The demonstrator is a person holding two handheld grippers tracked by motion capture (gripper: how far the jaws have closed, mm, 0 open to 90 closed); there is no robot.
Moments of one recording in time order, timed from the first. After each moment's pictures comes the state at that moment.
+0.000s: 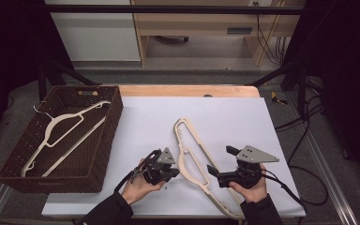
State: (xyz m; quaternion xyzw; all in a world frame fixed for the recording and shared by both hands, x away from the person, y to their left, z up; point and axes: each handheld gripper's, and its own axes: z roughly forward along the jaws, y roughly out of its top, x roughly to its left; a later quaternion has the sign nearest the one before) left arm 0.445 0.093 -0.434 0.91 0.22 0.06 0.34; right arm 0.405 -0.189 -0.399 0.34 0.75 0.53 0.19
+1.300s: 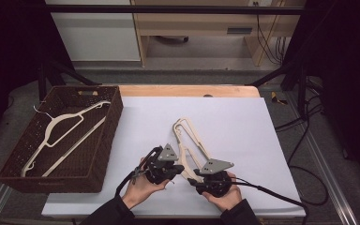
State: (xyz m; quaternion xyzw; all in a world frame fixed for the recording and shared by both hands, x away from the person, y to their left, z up) left arm 0.433 0.083 -0.405 0.89 0.24 0.08 0.38; right arm 0.404 -0.123 -0.449 0.30 0.85 0.41 0.14
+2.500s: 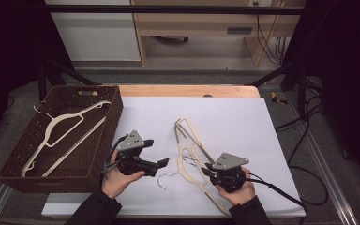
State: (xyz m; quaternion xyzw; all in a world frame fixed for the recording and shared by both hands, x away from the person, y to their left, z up) left arm 0.445 0.155 -0.385 0.81 0.29 0.12 0.50; right arm 0.405 -0.155 -0.420 0.30 0.84 0.40 0.19
